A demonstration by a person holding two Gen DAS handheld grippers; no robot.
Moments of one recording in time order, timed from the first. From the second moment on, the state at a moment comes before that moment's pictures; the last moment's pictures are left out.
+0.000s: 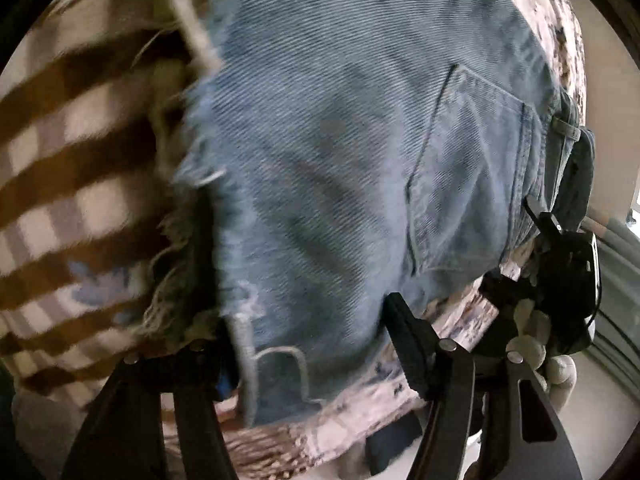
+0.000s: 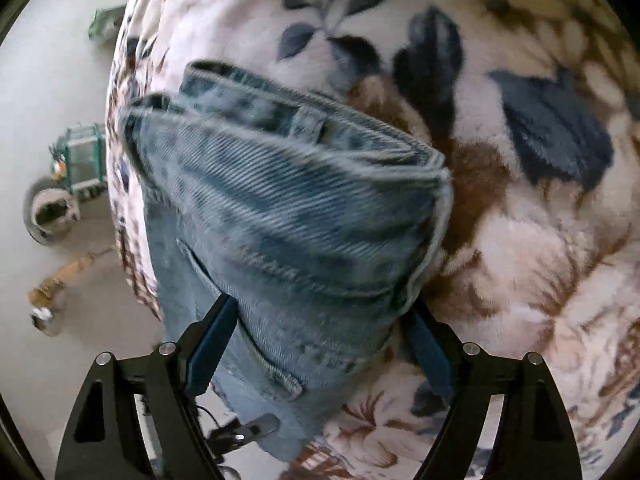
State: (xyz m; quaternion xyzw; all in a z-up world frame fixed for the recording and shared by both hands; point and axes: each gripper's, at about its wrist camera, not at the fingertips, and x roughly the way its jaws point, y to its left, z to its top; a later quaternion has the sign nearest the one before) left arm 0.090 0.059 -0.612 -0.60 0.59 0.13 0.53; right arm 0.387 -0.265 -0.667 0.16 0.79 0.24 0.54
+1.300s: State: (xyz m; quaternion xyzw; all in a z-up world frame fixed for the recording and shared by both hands) left arm -0.014 0.105 -0.512 -0.51 0.55 0.14 0.65; right arm 0.209 -0.327 -0.652 0.29 0.77 0.17 0.54
